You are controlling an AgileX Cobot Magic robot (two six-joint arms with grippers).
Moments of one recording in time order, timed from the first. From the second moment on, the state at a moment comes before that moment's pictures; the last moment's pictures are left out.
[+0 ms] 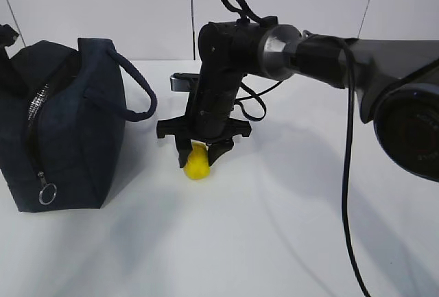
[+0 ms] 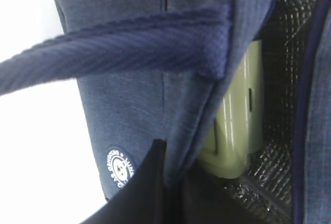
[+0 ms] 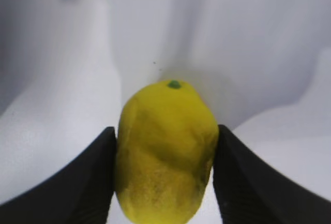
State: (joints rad) left arm 0.16 1.94 -1.56 -0.54 1.20 0.33; right arm 0.53 2.47 -2.10 0.20 1.12 0.29
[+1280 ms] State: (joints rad) left arm 0.16 1.94 -1.56 -0.56 1.20 0.34; right arm 0.53 2.27 -2.21 0.27 1.23 0.19
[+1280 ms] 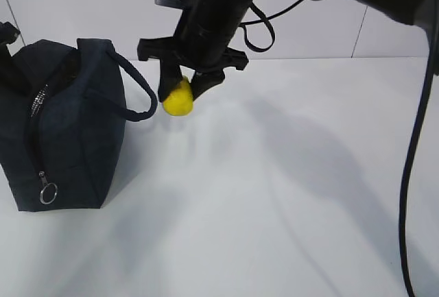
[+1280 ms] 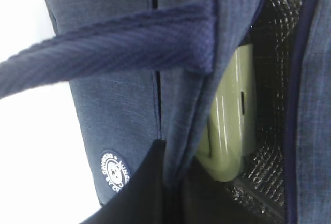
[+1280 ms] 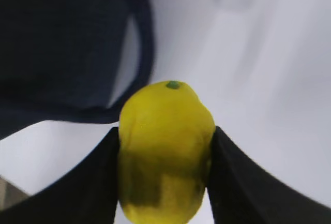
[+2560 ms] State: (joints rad) left arm 0.16 1.94 -1.56 -0.90 1.21 0.46; right arm 0.53 2.41 -2.28 0.86 0.91 -0.11
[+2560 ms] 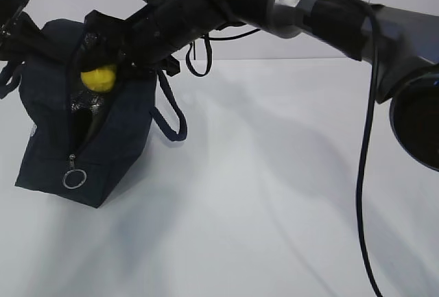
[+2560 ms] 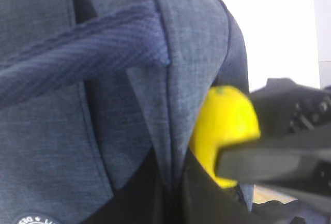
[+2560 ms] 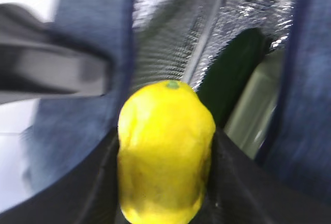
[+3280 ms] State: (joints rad) left arm 0.16 1.94 -1.56 -0.90 1.21 0.46; right arm 0.51 2.41 -2.28 0.89 0.93 -0.11
